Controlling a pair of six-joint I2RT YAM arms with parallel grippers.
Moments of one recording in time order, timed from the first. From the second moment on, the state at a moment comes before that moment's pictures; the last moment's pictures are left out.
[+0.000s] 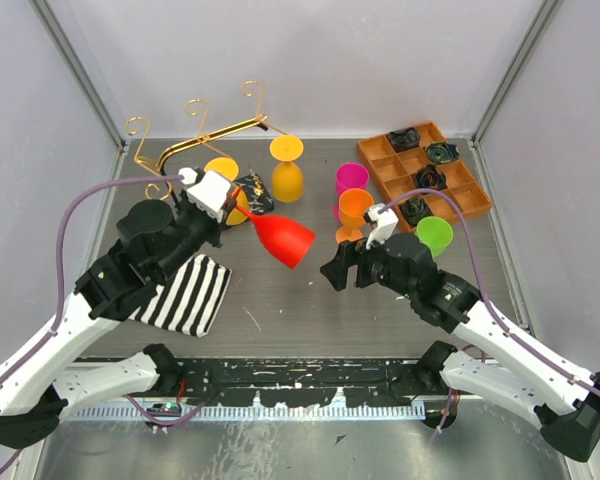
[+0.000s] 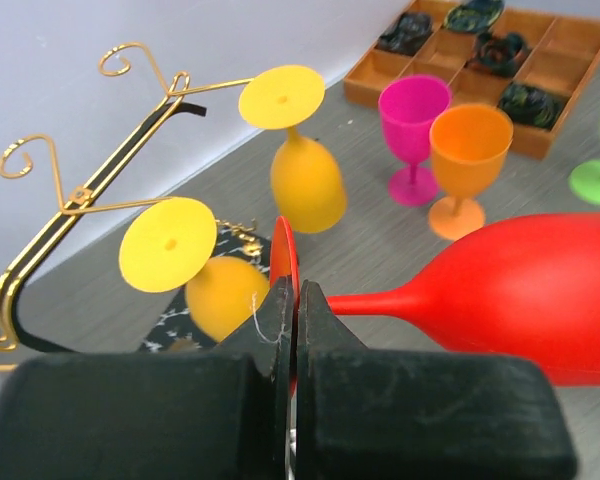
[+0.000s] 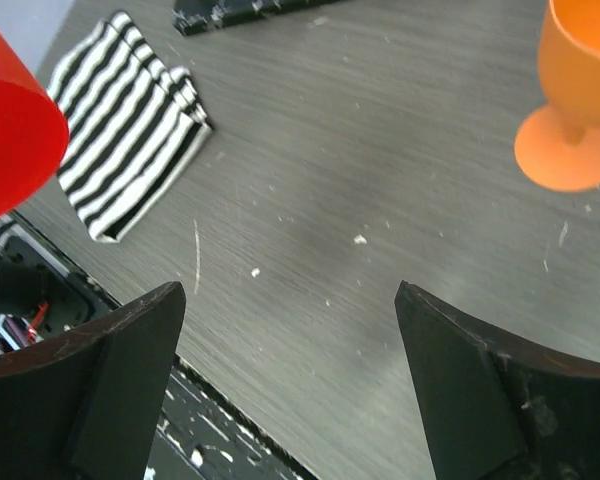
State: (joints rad) left arm -0.85 0.91 1.21 -0.42 -0.29 0.16; right arm 0.77 0.80 0.75 -0.33 0.01 0.45
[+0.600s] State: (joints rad) left arm -0.85 0.83 1.06 -0.36 -0.05 0.60; right arm 0.77 0.89 1.06 -0.52 -0.18 0.38
